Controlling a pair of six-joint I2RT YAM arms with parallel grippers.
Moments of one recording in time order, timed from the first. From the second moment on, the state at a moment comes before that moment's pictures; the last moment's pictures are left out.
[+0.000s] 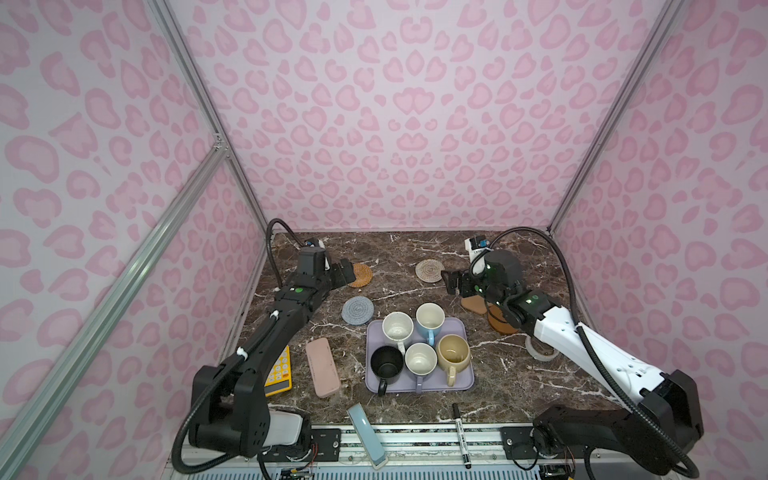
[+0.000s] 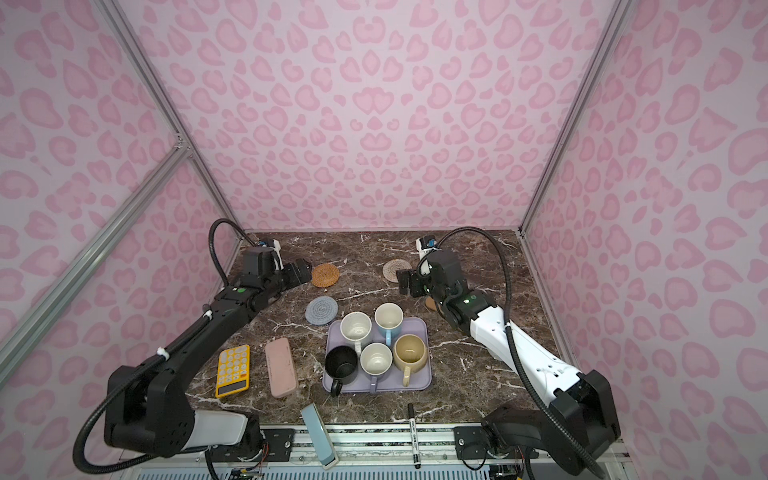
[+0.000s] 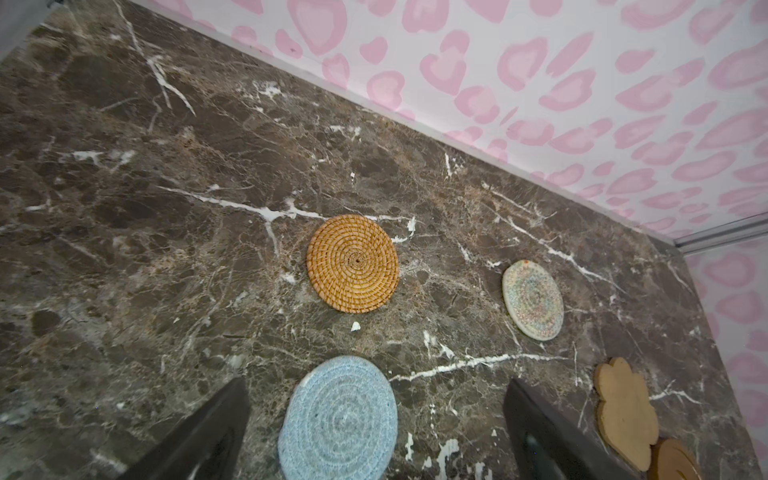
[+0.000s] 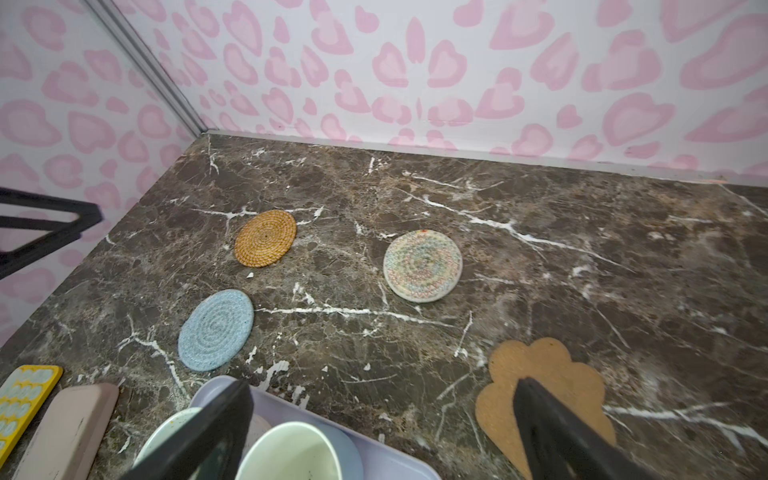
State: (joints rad) left arm -0.21 1.45 1.06 -0.29 -0.01 -0.47; right arm 0.54 1.33 1.06 -0.24 0.07 0.24
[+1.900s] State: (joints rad) left arm -0.24 1.80 1.36 -0.61 -0.03 -0.44; right arm 0.59 1.56 1.24 -0.36 0.03 0.16
